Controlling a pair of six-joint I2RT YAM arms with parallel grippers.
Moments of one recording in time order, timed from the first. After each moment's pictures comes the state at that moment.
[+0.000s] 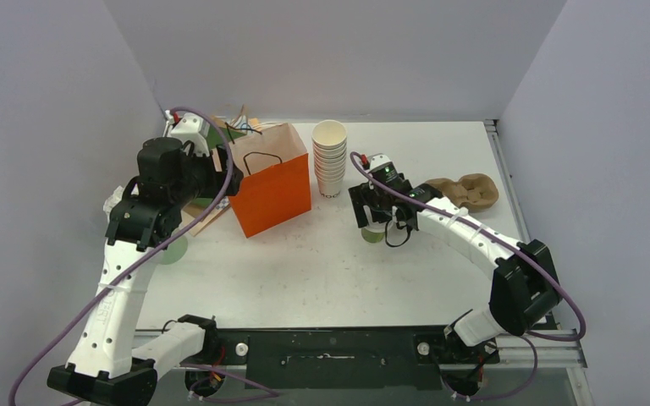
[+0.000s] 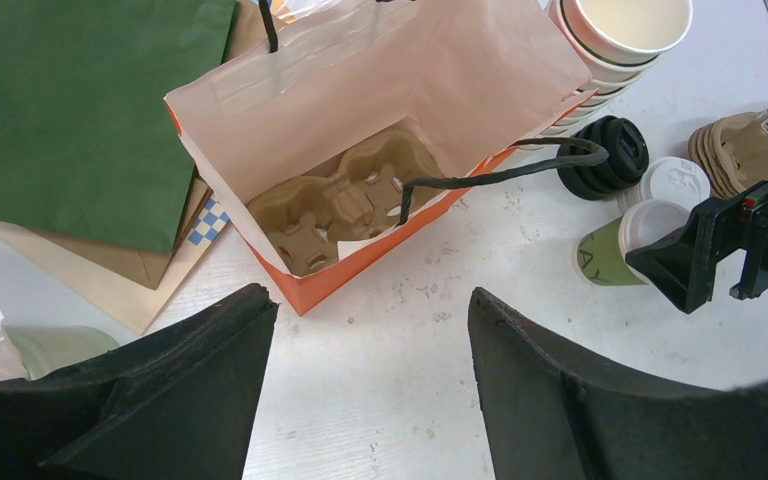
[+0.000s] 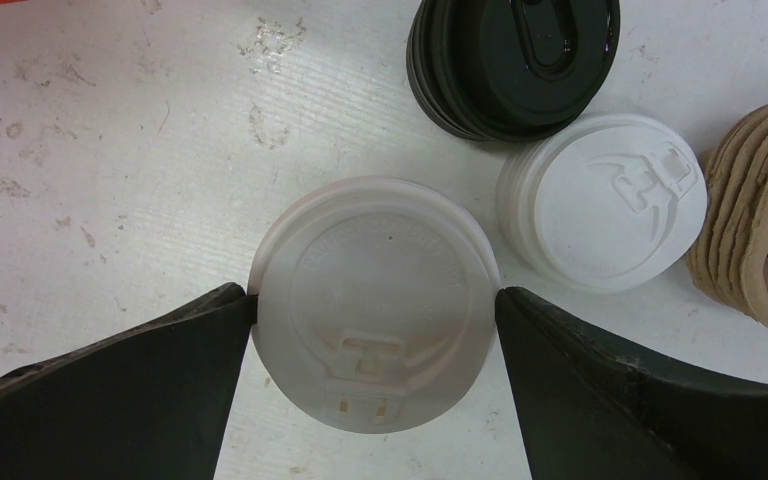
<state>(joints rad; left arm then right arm) -0.23 1.04 1.37 -0.79 0.04 -0.22 0.59 1.49 1.11 -0.55 0.17 0.19</state>
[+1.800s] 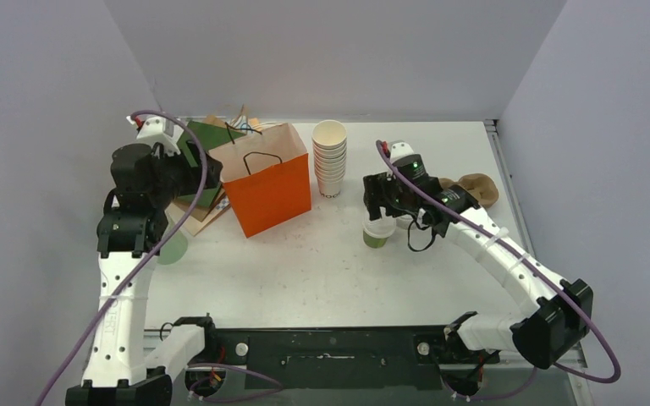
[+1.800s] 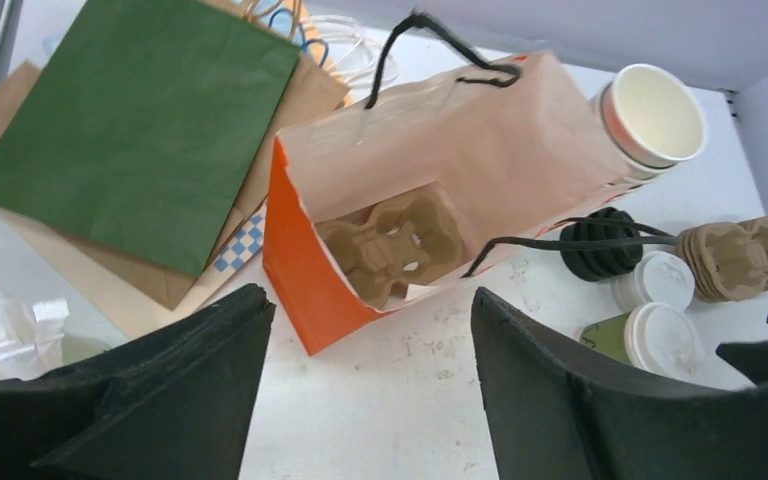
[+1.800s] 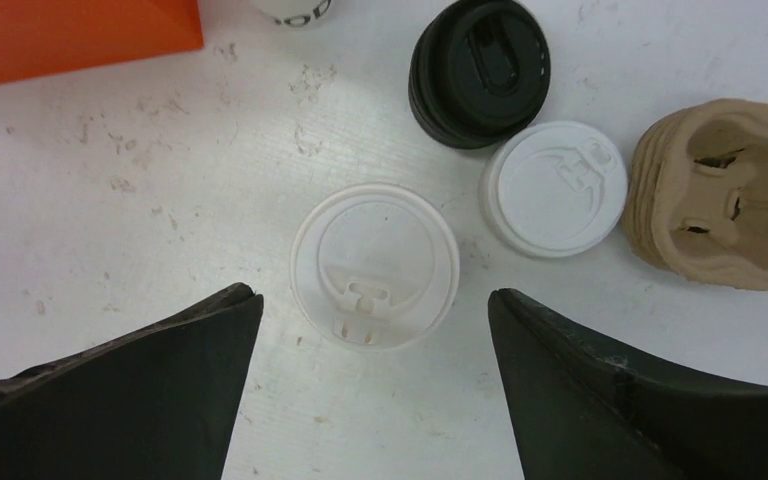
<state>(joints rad) -0.01 0.99 1.27 -0.66 0.14 -0.29 0.57 1.28 1.16 -0.68 0.12 0.20</state>
